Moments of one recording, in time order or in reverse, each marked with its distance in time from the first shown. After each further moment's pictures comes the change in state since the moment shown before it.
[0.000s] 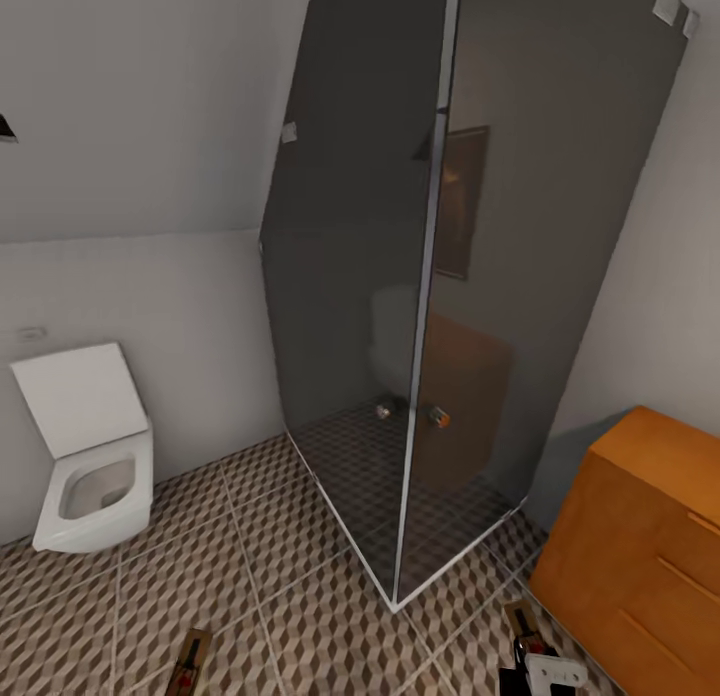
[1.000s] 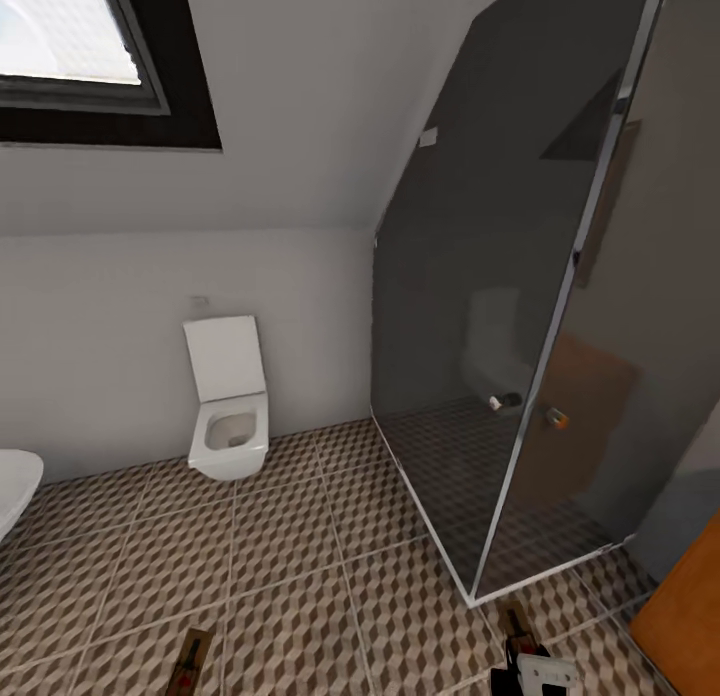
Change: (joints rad) left arm 0.000 0.000 0.000 0.000 0.000 0.000 0.001; right arm 0.000 0.022 0.000 0.001 0.000 0.000 0.001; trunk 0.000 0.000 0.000
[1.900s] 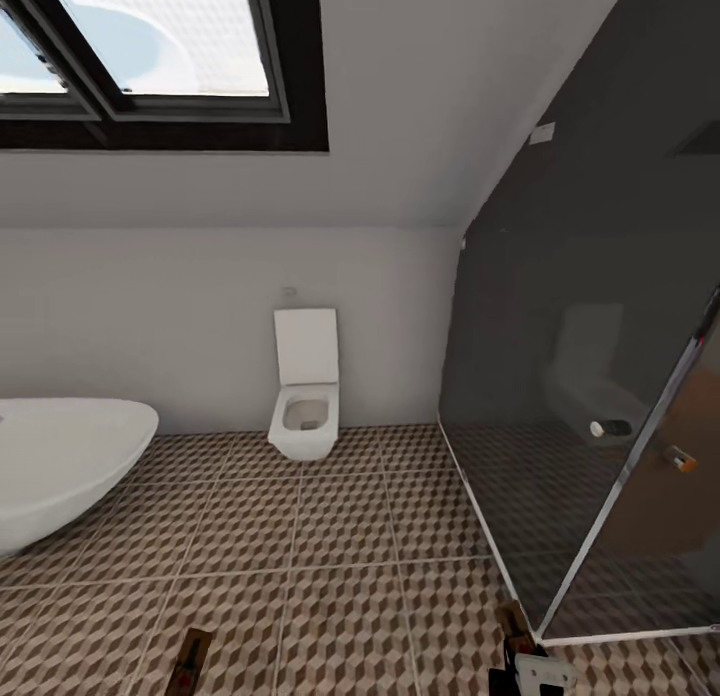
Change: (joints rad) left arm 0.000 0.001 0.000 0.000 0.000 0.000 -0.001; right arm 0.000 0.006 0.000 0.000 0.001 -0.002 0.000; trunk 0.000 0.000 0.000
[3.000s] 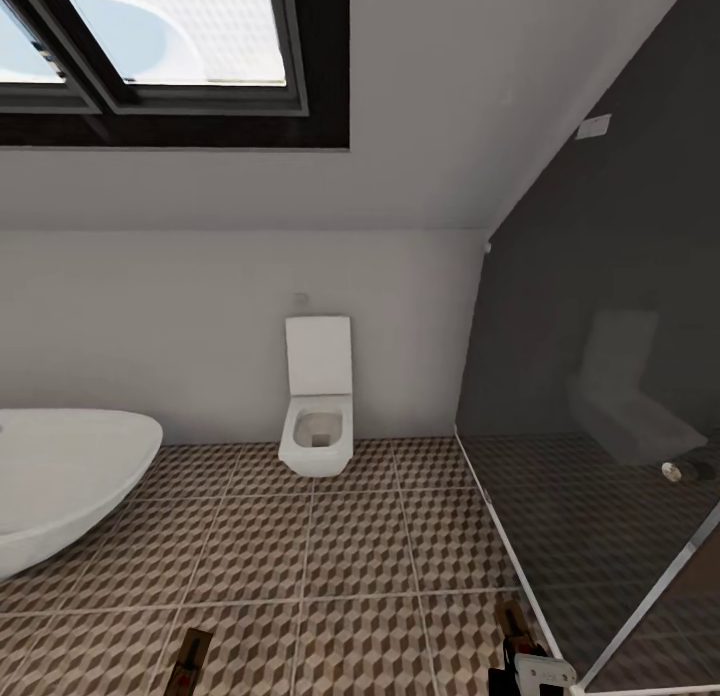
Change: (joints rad) left arm 0.000 0.001 0.000 0.000 0.000 0.000 -0.001; right arm 0.000 0.000 0.001 -0.001 0.000 0.000 0.001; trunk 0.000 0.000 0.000
